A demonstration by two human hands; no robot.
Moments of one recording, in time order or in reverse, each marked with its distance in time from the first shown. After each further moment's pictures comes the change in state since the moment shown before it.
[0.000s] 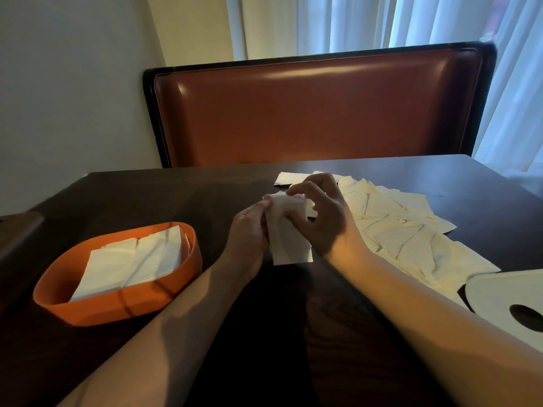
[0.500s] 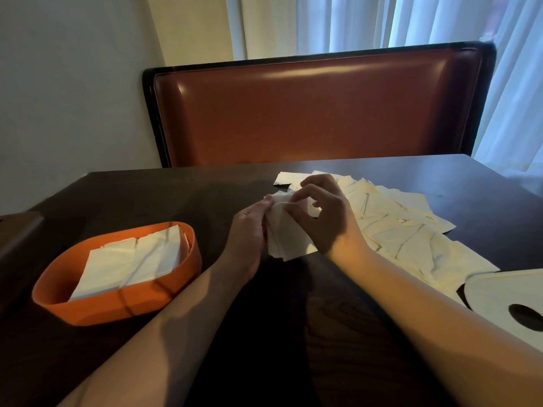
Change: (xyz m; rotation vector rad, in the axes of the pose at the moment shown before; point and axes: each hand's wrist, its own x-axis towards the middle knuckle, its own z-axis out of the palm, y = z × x) left_hand 0.002 -0.001 -0.003 0.083 -0.011 0.005; right_hand 0.001 0.002 -0.002 0.066 -0.006 0.073
